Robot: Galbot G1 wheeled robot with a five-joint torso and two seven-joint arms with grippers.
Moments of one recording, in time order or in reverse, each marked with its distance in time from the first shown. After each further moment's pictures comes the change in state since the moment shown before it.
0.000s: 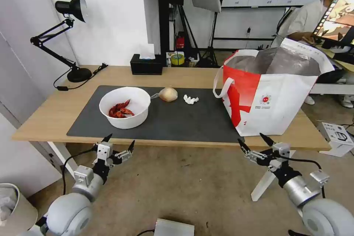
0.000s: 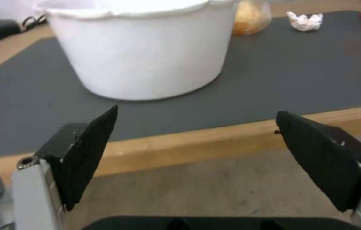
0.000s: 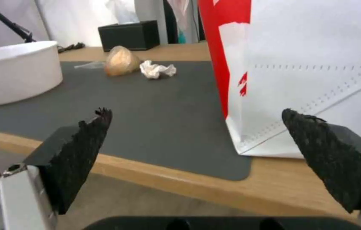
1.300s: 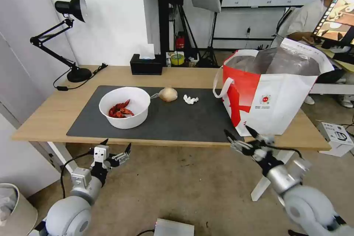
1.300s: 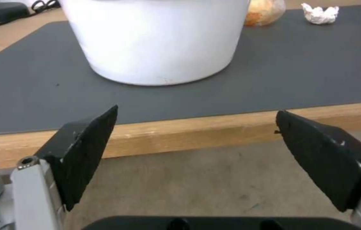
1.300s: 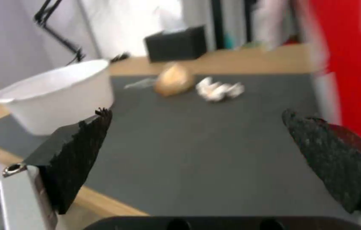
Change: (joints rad) left arm 0.011 -0.020 -0.009 -0.010 -0.011 0.031 -0.027; right arm 0.414 -0.028 -0.330 -0.049 0.099 -0.163 0.071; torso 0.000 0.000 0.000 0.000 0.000
